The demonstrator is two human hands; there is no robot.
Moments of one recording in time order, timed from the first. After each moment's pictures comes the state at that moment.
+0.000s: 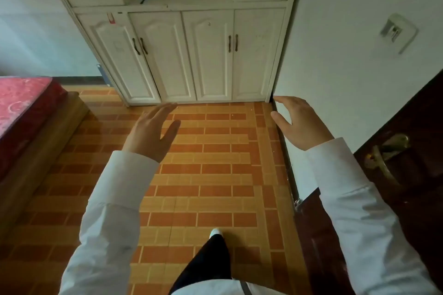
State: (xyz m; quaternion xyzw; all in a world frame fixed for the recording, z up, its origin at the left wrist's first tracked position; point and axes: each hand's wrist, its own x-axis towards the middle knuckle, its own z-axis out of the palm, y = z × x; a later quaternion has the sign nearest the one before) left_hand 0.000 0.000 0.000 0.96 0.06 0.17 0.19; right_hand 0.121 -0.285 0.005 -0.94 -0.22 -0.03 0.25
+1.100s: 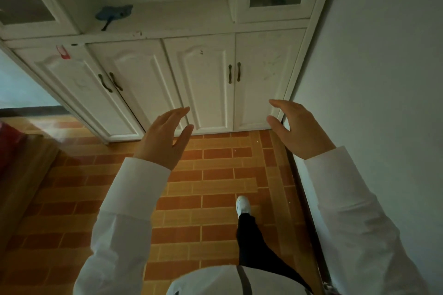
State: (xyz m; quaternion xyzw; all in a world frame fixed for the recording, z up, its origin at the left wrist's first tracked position) left_hand 0.497 0.148 -0.019 0.96 0.05 0.12 0.24; right_hand 0.589 -0.116 -0.014 -0.94 -0.19 0.00 0.28
